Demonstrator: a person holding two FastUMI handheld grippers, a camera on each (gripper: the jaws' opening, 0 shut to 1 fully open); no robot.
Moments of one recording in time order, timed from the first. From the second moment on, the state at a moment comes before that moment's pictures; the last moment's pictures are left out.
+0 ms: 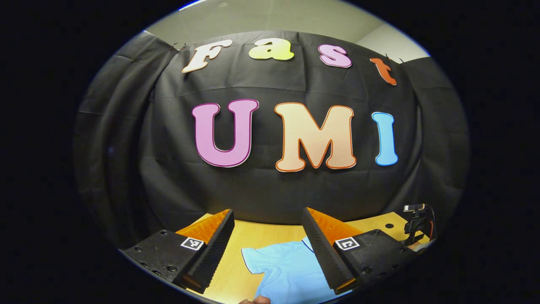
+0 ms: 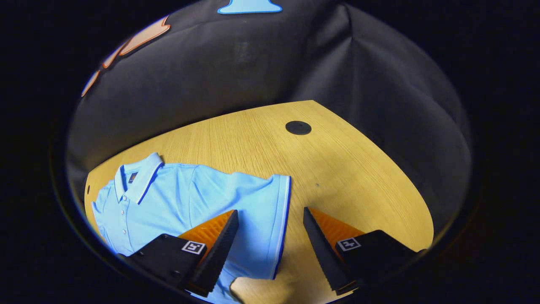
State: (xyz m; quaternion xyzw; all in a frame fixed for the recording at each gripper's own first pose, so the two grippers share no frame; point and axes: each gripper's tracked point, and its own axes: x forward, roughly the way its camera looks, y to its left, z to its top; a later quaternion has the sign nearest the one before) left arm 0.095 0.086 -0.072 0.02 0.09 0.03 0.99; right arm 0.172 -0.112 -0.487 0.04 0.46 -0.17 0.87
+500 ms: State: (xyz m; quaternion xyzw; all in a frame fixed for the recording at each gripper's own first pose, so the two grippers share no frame) left arm 0.097 0.083 -0.077 0.01 0.10 0.02 0.99; right arm 0.179 -0.087 -0.484 0.05 0.45 -0.15 0.88
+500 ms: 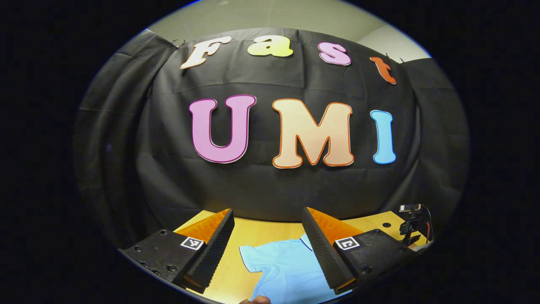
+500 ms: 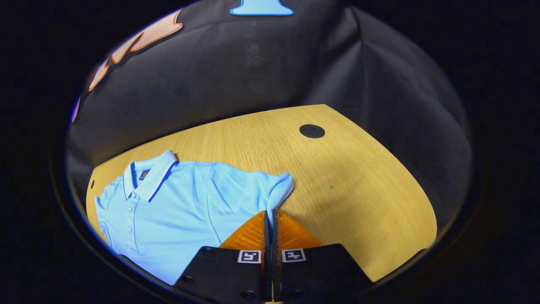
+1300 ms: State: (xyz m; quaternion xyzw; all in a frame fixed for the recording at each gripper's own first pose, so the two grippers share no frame) left arm 0.094 0.090 -0.095 -0.01 0.13 0.03 0.99; right arm 0.202 0.036 -0.449 0.16 0.41 -0.04 0.90
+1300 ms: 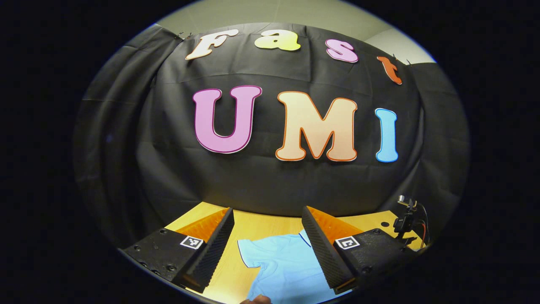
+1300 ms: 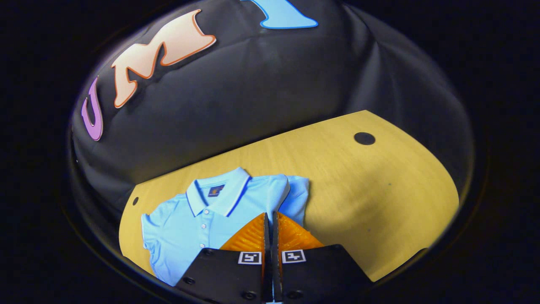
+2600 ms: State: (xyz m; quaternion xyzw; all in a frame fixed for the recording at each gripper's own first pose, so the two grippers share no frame) left arm 0.166 0.120 -0.257 -0.03 0.25 0.08 0.96; right arm 0.137 -0.001 -0.311 0.04 0.28 0.03 0.96
